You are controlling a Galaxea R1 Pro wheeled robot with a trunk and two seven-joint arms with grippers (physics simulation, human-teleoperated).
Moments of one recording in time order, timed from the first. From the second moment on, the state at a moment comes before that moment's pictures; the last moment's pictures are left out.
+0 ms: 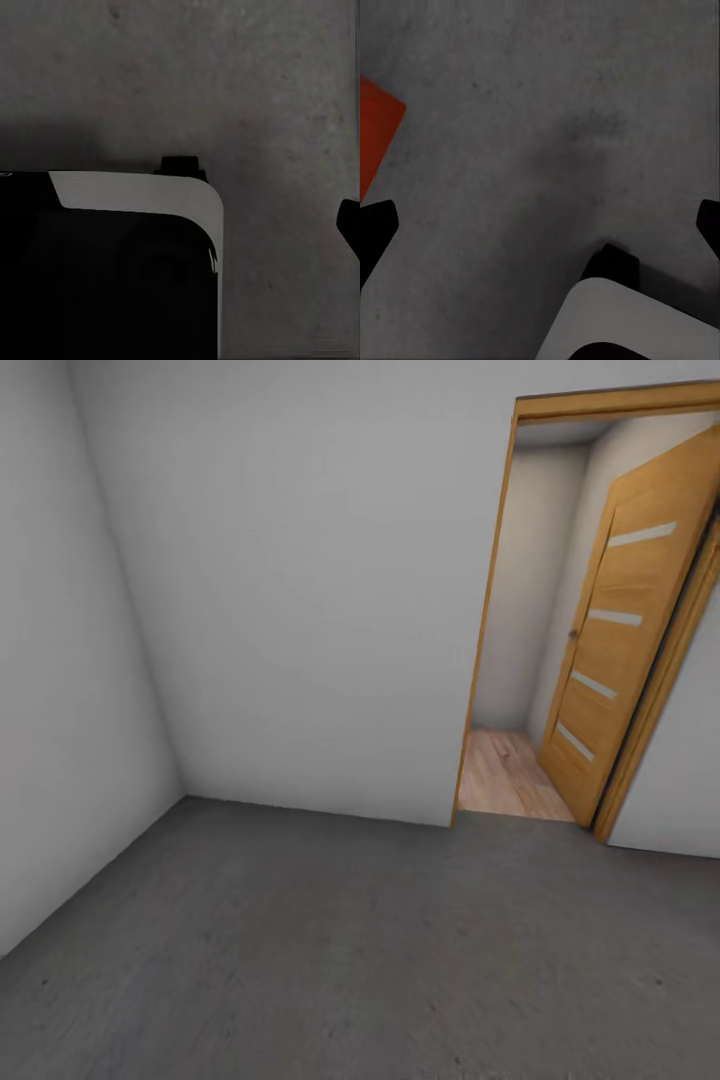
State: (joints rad) left arm -0.33 0.07 -0.04 -0.01 0.37 -0.03 0.29; right arm -0.16 -0.05 0.05 0.03 -0.06 -0.17 0.05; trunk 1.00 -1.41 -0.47
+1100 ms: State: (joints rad) left arm -0.33 0.07 -0.04 -0.01 0.37 -0.03 0.29; right arm -0.16 -0.05 0.05 0.03 -0.06 -0.16 0.05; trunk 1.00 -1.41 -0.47
